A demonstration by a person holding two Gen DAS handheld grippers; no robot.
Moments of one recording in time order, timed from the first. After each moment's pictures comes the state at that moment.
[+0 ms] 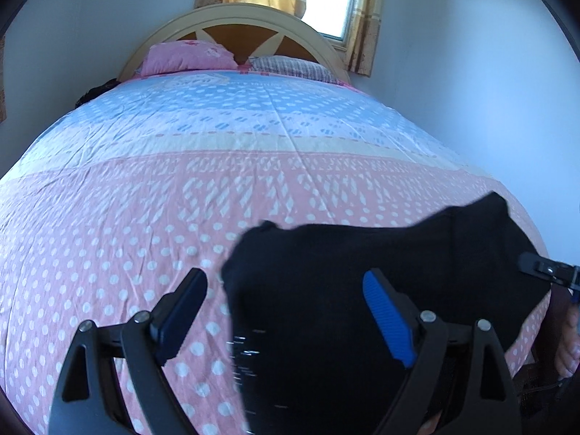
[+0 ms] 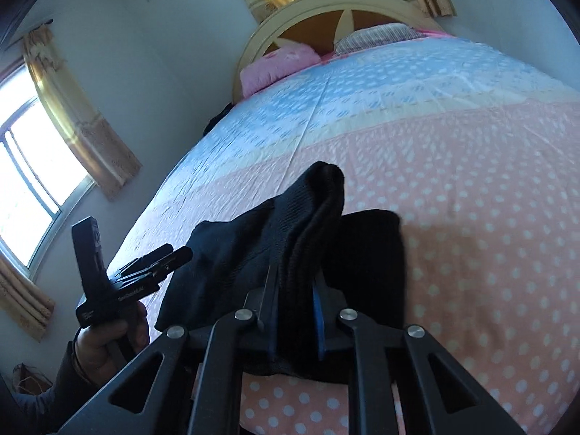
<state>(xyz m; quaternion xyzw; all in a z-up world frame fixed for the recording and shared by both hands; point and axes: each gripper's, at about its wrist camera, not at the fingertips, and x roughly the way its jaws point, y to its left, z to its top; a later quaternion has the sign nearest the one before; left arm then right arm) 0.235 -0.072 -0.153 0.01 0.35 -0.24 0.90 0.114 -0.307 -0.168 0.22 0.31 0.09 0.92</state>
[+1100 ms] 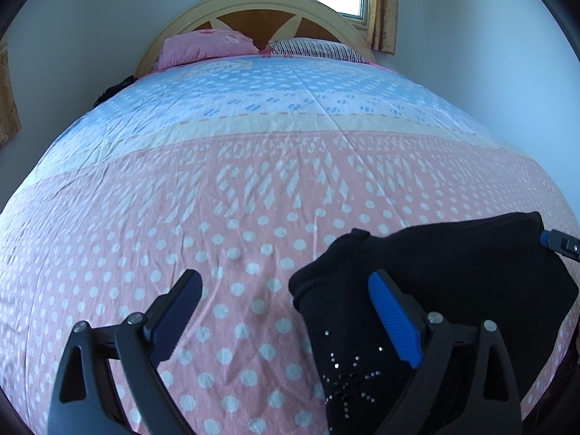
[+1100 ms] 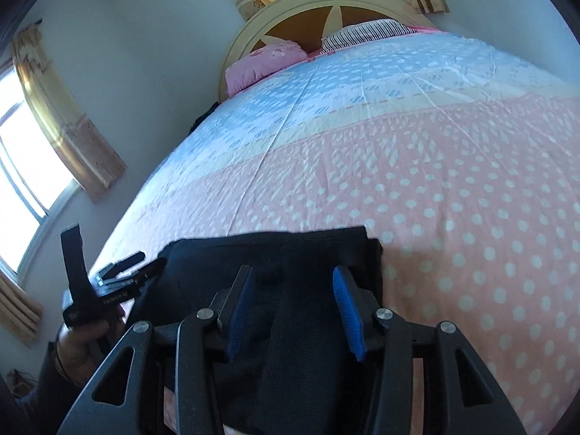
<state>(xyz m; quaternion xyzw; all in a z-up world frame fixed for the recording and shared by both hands) 0.263 -0.067 -0.173 0.06 0.37 -0.19 0.91 0.146 -0.324 -0.190 0.21 0.32 0.07 0.92</state>
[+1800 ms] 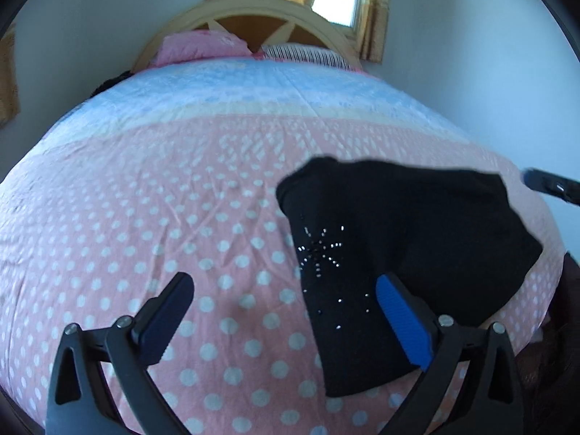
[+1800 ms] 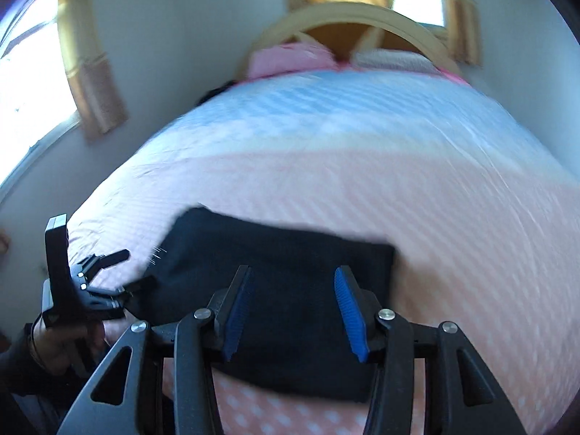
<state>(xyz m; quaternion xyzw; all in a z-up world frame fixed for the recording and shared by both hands) 0.192 -0.031 -0.176 0.02 0.36 -0.22 0.91 0.126 -0.258 -0.137 0.05 0.32 0.07 0.94</state>
